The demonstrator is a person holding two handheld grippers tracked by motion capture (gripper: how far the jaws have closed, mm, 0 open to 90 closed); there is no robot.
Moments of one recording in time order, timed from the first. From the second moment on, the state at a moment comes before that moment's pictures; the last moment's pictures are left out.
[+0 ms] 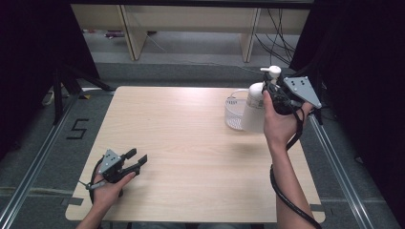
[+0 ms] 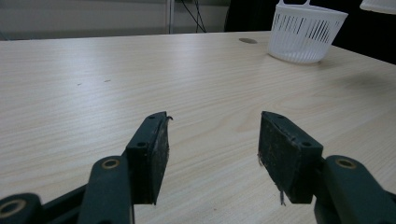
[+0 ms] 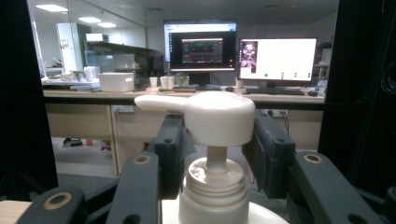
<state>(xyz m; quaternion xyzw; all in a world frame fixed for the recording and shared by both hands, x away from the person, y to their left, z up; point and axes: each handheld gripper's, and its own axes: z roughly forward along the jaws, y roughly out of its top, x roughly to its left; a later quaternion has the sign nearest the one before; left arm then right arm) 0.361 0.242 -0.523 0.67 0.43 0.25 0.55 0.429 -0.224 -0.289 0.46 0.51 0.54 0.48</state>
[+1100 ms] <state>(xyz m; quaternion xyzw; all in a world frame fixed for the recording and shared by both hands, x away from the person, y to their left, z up) 0.361 0.243 -0.523 0.67 0.43 0.25 0.55 0.452 -0.220 -0.274 0.46 0.51 0.55 0.48</state>
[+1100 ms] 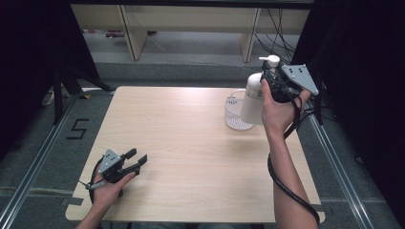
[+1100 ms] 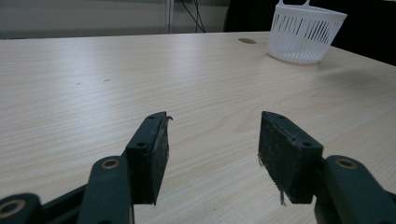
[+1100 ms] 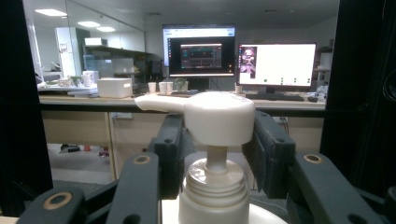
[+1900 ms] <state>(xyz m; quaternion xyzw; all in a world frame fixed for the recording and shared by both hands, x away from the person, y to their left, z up) 0.362 0.243 -0.524 0.66 0.43 0.25 0.56 0.476 -0.218 -0.268 0.46 0.51 0.54 0.48</state>
